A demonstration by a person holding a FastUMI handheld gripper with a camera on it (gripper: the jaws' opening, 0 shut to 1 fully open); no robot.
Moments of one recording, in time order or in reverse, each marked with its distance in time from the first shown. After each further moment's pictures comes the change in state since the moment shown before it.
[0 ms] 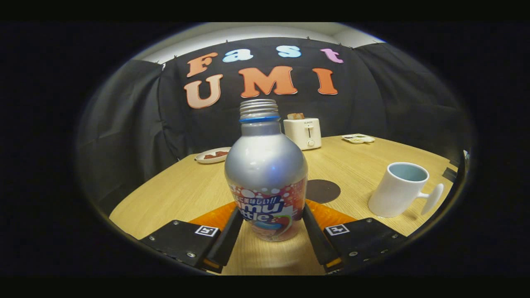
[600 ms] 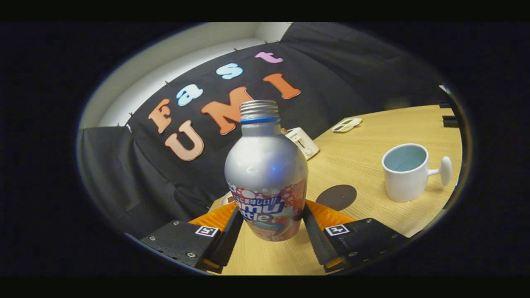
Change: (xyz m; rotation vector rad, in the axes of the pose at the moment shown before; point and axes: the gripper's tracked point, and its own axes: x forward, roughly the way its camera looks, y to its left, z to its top) arm -0.006 0.000 0.064 0.533 -0.099 0.041
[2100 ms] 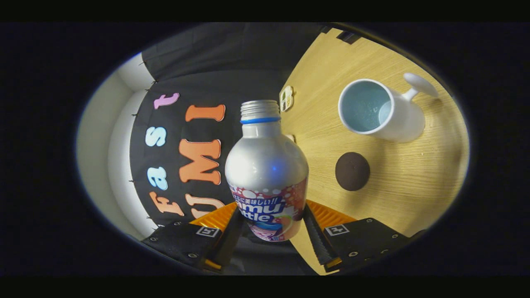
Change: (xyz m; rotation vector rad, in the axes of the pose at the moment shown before) arm 0.014 -0.010 0.045 0.876 0.030 -0.043
